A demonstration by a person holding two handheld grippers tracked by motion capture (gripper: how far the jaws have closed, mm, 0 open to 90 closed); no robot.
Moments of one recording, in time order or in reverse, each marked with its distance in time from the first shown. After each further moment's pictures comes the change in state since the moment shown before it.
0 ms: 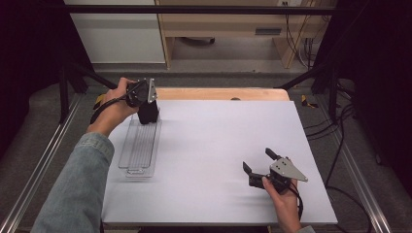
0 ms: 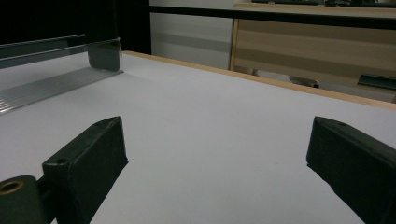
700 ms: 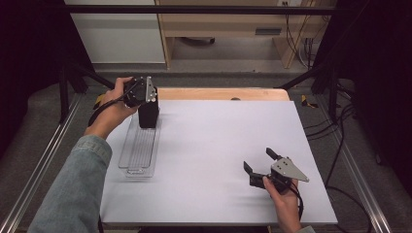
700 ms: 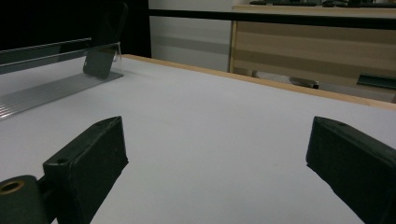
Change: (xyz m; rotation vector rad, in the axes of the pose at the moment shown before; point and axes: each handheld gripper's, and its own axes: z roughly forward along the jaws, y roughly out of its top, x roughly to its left) left arm 0.001 -0.003 -0.010 -0.026 0.059 -0.082; right arm -0.001 0.001 -0.001 -0.011 -0.004 0.012
